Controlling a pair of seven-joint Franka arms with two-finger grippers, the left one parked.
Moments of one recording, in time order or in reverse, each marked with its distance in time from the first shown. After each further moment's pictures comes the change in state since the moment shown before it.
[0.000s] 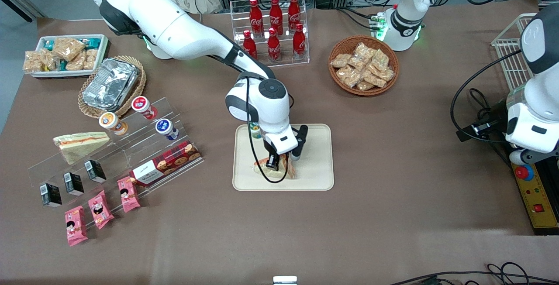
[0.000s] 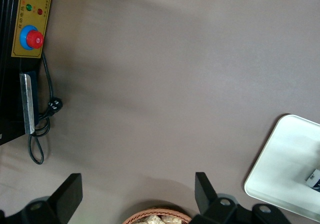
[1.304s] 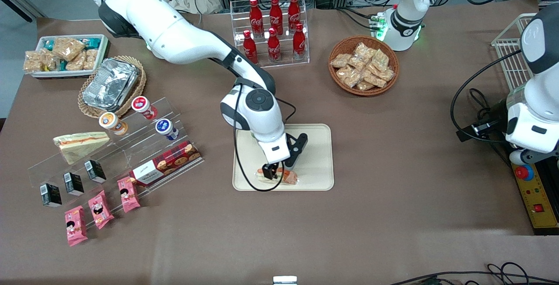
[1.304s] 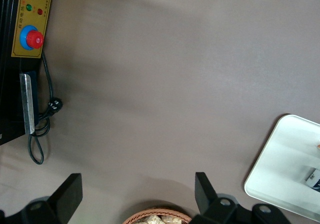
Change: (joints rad) arm -0.030 -0.035 -0.014 0.041 0.271 0.012 0.021
